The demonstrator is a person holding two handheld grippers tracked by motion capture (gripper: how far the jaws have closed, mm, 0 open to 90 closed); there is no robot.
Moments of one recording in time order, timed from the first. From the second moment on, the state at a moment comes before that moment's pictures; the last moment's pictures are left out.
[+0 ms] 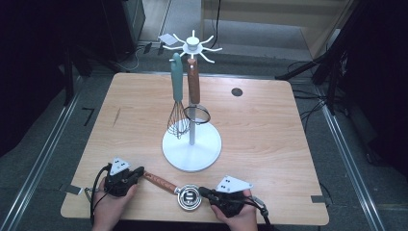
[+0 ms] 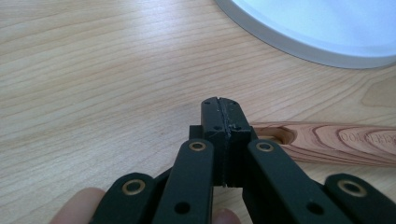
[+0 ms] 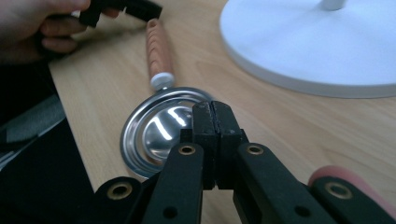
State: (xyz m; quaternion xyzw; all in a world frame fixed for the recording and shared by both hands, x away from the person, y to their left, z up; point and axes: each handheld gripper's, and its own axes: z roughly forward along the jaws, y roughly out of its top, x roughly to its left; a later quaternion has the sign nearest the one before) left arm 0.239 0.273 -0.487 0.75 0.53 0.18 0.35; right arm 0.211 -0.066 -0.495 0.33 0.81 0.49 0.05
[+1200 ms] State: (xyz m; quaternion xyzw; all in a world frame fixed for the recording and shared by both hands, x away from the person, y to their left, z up) left arm 0.235 0.251 -0.486 0.76 0.51 0.17 0.38; right arm 0.222 -0.112 -0.504 0.35 0.84 0.41 0.10
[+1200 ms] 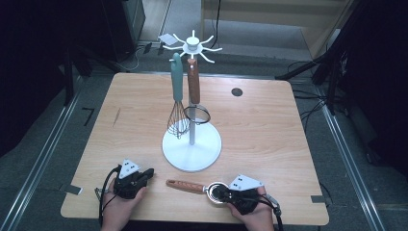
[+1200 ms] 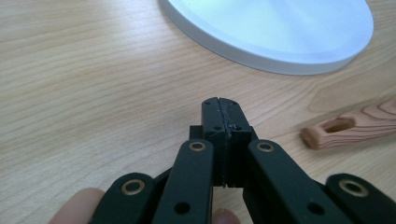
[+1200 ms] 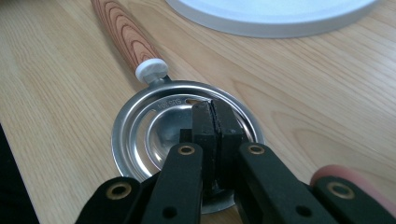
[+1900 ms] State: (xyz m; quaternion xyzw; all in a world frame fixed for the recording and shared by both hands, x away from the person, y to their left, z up) left arm 0.244 0.313 -0.483 0.71 0.52 0.23 0.42; right arm 0.236 -0.129 -0.467 0.25 0.88 0.41 0.07
